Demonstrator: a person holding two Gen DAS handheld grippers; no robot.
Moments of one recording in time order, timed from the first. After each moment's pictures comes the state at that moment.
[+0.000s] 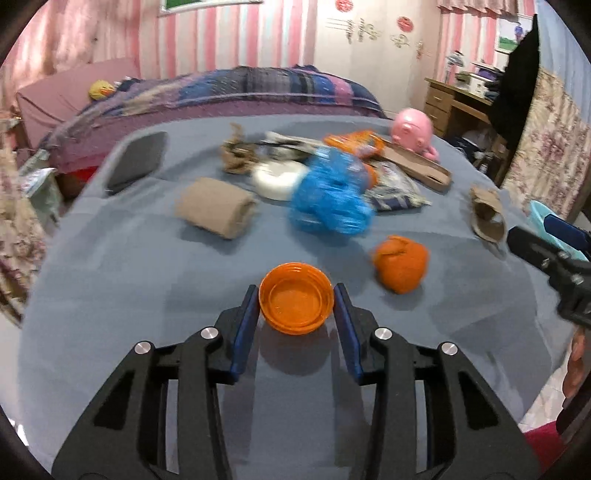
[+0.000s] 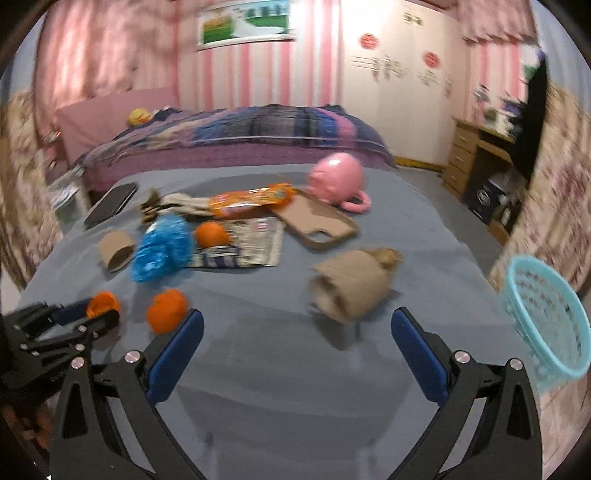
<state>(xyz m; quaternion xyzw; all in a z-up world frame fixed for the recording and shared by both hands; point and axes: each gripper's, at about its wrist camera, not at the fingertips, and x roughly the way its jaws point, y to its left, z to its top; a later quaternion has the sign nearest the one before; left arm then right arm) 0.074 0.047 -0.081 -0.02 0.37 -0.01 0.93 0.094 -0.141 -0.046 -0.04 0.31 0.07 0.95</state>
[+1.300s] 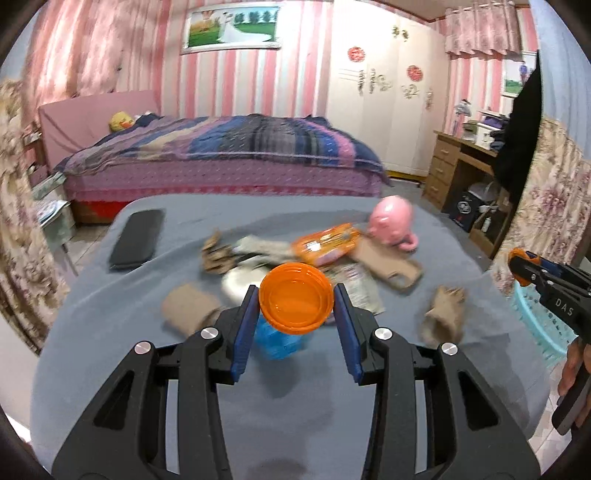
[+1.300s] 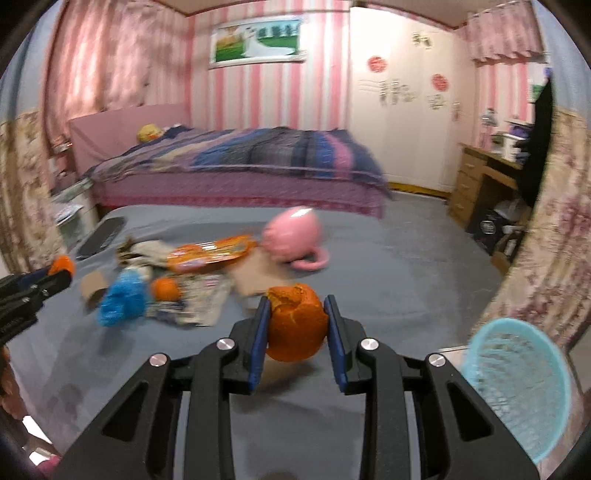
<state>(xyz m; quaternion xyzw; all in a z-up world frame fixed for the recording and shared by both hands) 0.097 -0.020 0.003 -0.04 0.28 0.00 0.96 0.130 -0.282 0.012 -0.03 0.27 0.06 0.96</state>
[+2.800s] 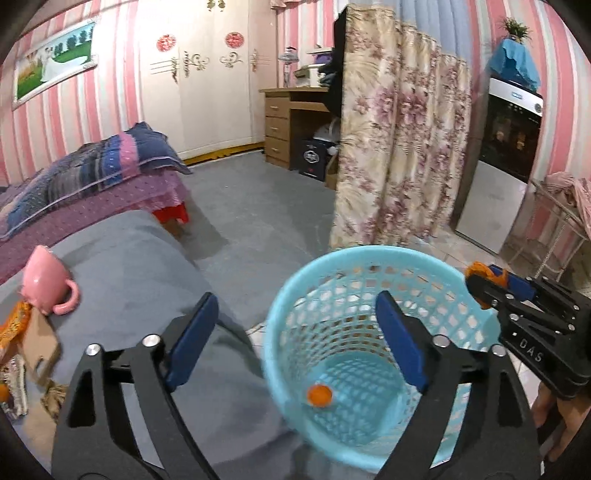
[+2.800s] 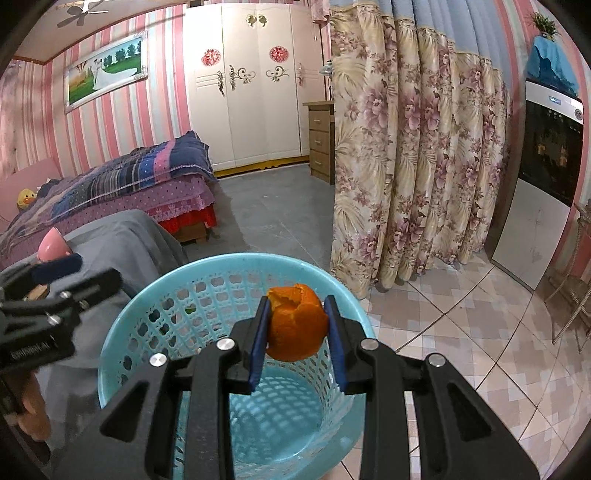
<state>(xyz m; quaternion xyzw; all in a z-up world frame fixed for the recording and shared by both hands) 0.183 -0.411 -0.033 0.08 0.29 -0.26 0.92 0.102 -0.575 -0.055 0.08 0.28 -0.15 0.94</state>
